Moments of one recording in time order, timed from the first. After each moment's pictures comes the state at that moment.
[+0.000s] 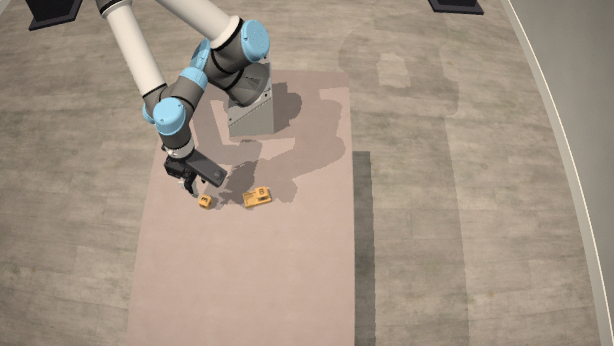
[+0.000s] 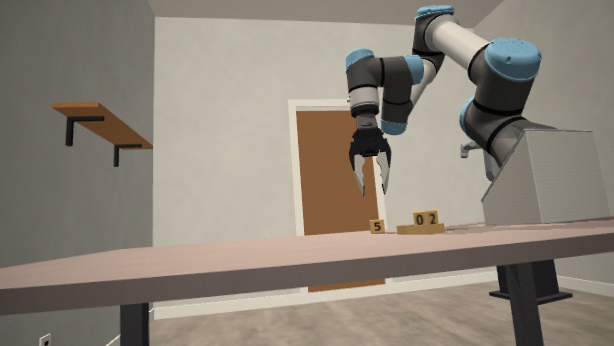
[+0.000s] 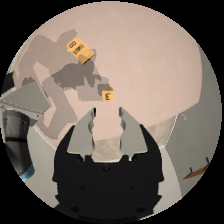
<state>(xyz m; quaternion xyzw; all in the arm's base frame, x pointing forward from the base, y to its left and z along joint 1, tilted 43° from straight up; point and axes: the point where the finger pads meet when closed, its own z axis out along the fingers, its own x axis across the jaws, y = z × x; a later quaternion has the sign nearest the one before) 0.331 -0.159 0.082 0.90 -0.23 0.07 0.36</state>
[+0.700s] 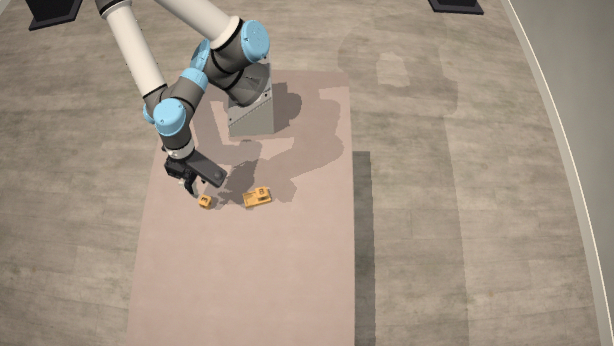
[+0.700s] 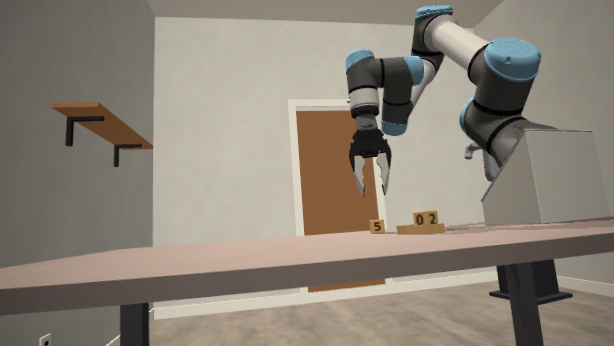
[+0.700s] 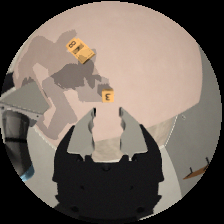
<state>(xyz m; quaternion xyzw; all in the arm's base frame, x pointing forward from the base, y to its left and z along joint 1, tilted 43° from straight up) 0.331 -0.161 0.080 0.90 -0.23 0.07 0.36</state>
